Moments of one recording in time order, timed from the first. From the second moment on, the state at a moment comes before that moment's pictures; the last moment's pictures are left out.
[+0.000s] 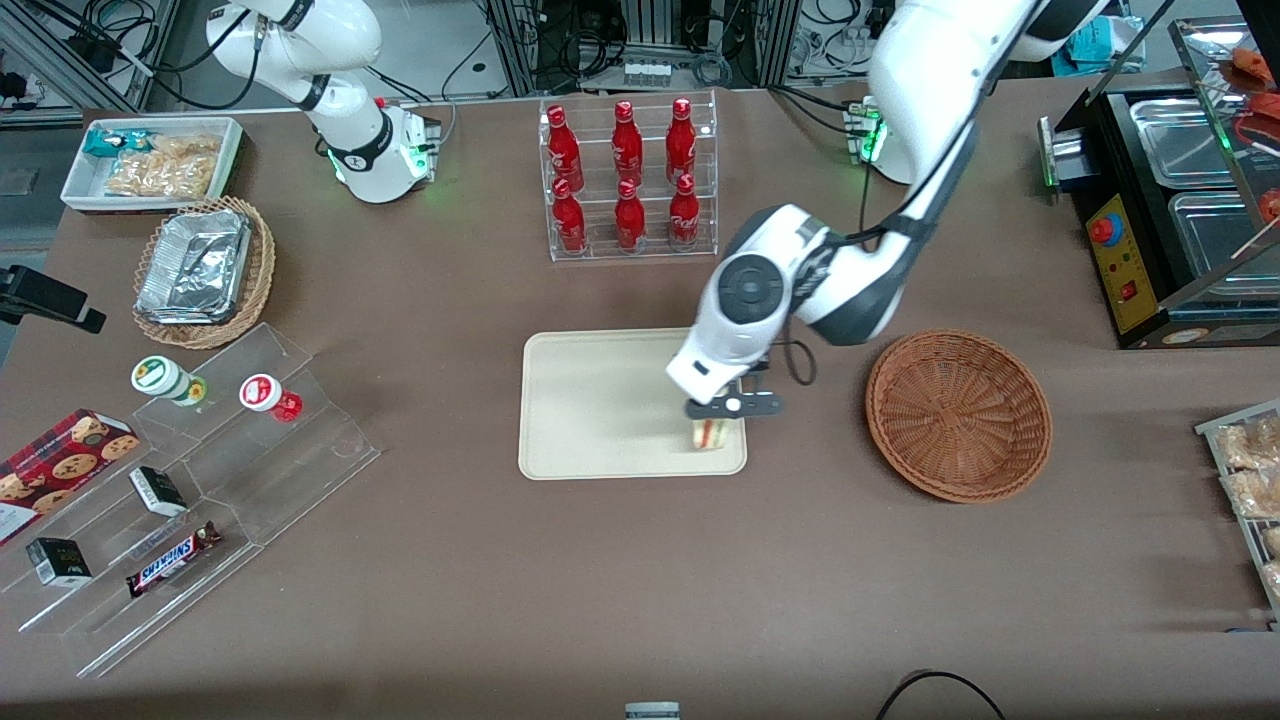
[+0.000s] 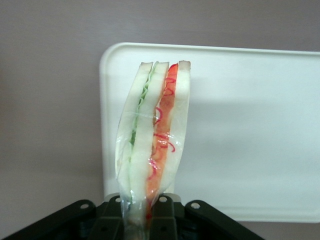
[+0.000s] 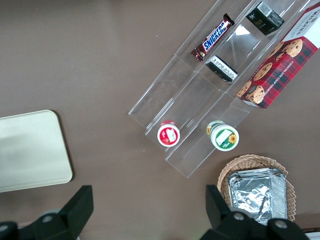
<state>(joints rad) -0.48 0.59 -0.27 -1.57 0.07 2.08 -0.82</state>
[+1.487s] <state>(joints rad) -0.64 0.86 -0.26 -1.27 0.12 2.04 -1.08</state>
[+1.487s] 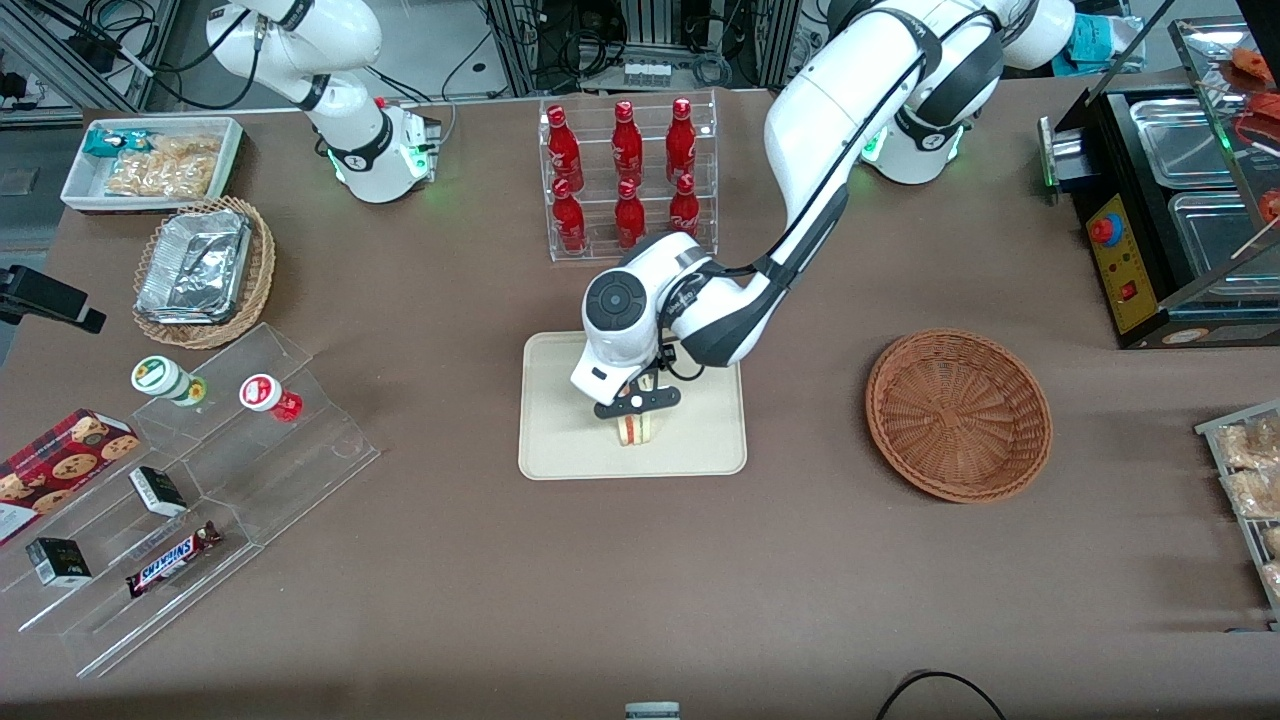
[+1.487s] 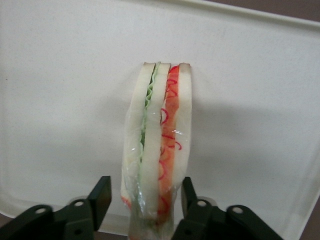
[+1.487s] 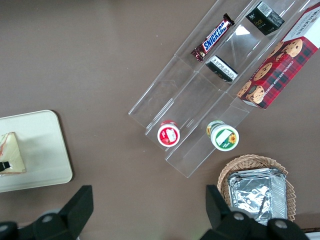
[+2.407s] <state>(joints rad) -0.45 0.49 -0.24 -1.46 0.13 1.75 -1.03</state>
